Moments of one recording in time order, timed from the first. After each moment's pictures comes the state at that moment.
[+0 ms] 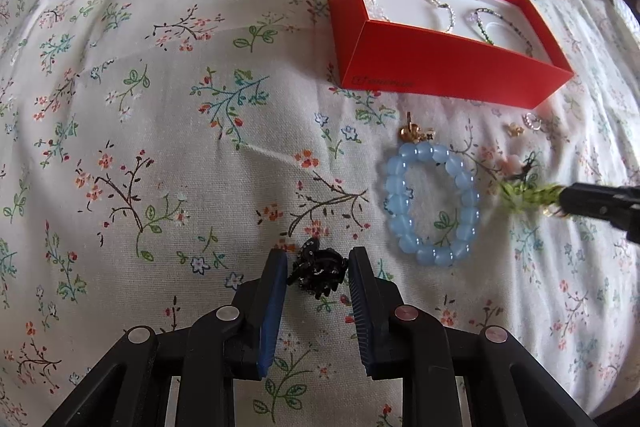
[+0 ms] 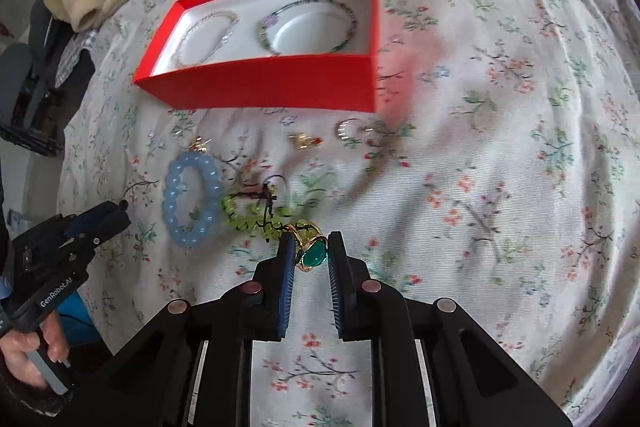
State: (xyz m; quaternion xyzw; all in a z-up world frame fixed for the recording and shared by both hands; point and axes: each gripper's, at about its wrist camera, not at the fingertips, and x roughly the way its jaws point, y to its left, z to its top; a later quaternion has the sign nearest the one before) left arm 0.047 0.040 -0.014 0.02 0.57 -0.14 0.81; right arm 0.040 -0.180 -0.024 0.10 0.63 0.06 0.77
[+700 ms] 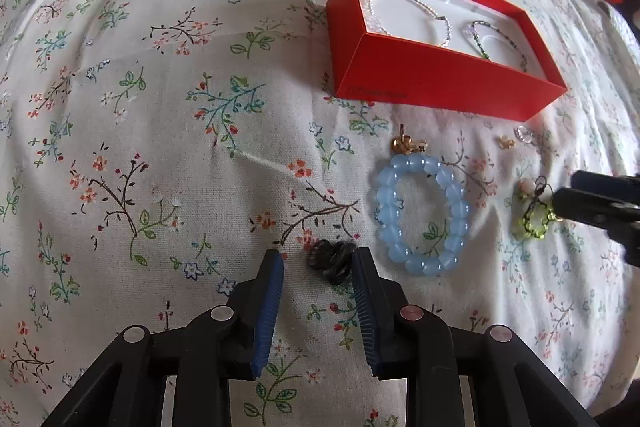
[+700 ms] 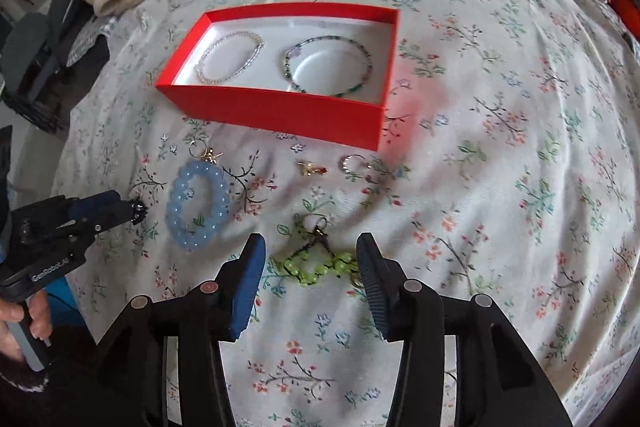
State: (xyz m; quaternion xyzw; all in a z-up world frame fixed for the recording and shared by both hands) left arm 0.051 0.042 -0.011 0.00 0.58 -0.14 0.81; right arm 0.050 -0.171 -0.009 0.04 0.60 0.09 0.79
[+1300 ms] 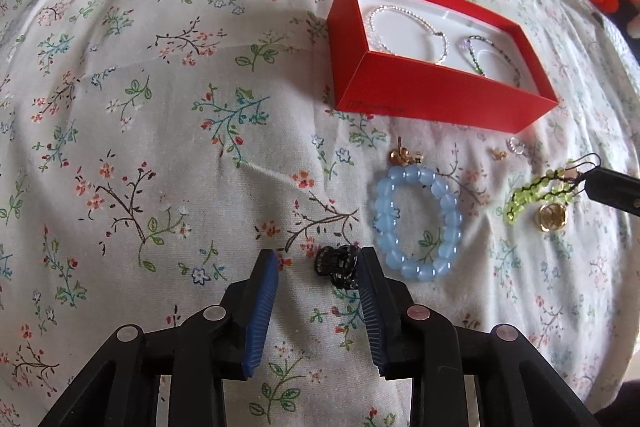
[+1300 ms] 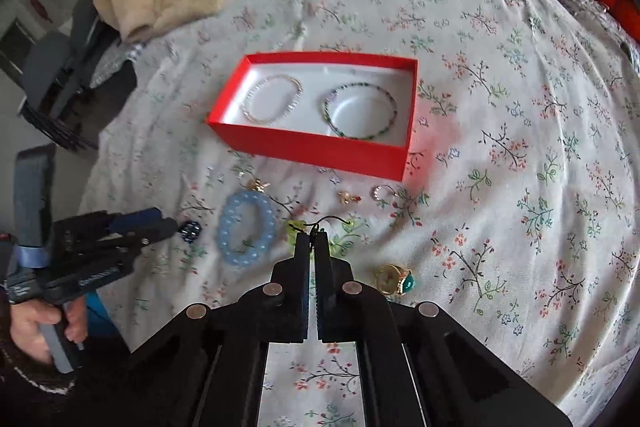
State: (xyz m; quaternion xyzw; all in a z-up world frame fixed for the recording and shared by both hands) left arm 0.053 0.050 -0.004 -0.02 0.57 -0.15 0.81; right arm 0.042 -0.166 0.031 0.08 0.56 0.12 0.82
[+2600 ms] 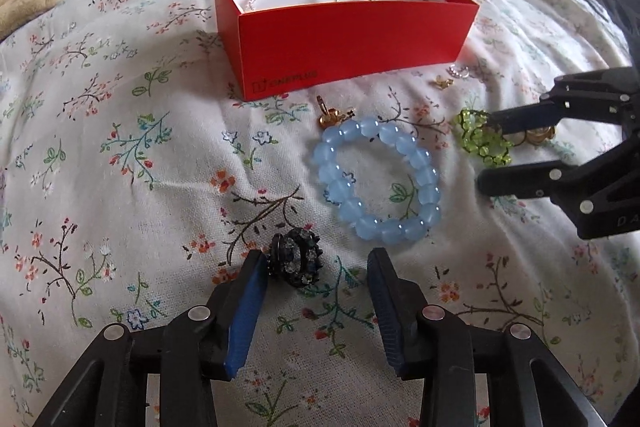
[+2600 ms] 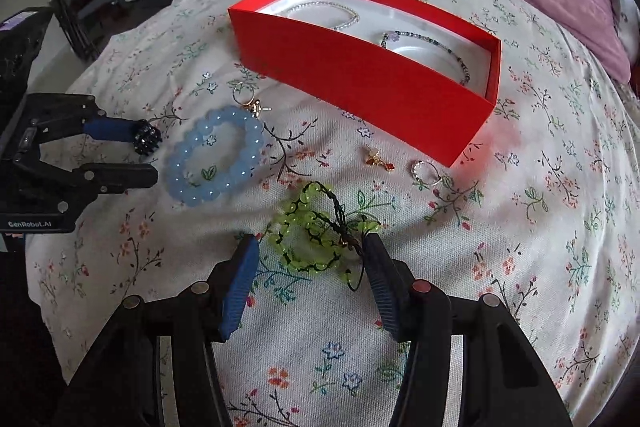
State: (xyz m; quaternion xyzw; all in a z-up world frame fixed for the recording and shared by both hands) left arm 0.024 0.026 -0.038 0.11 0.47 -0.28 0.83; right arm 0.024 -0.137 -0.047 -0.09 0.52 0.19 0.83
